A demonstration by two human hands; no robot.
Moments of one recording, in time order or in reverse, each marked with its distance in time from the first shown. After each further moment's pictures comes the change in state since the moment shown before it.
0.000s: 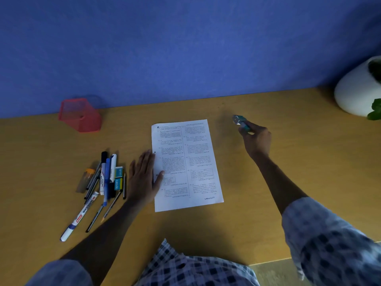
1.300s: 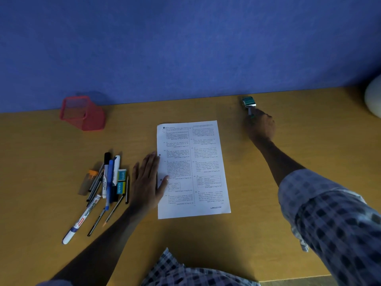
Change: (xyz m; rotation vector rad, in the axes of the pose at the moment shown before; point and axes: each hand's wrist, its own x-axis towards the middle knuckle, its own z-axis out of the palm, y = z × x) left_hand 0.002 0.006 -0.005 -0.002 -0.025 -0.032; right_hand 0.071 -0.001 0.049 -0.355 -0.048 -0.125
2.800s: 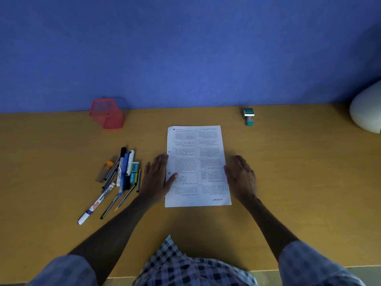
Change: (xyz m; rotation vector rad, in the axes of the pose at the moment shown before) left_hand -0.017 0.010 -0.020 -0.154 -0.041 0.001; right_hand -0.186 -0.001 -0.006 0.038 -0.226 -0.194
